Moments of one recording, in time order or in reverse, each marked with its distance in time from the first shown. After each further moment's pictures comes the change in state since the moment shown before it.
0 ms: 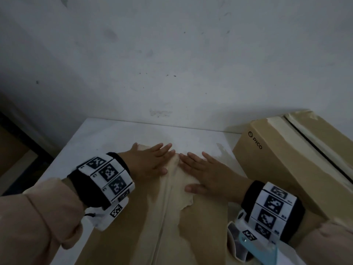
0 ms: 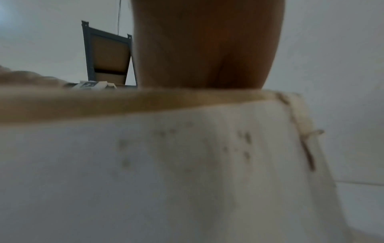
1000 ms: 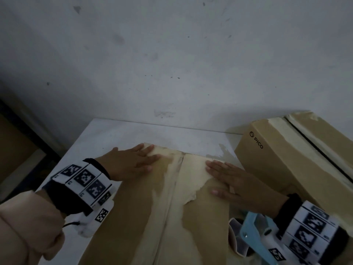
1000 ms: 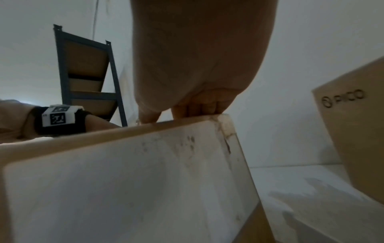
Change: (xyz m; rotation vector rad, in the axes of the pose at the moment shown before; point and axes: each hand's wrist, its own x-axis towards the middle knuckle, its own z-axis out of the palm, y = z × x) left_hand -0.035 -0.026 0.022 -0.103 0.002 -0.108; right_hand -0.061 0.006 0.006 0.220 0.038 0.110
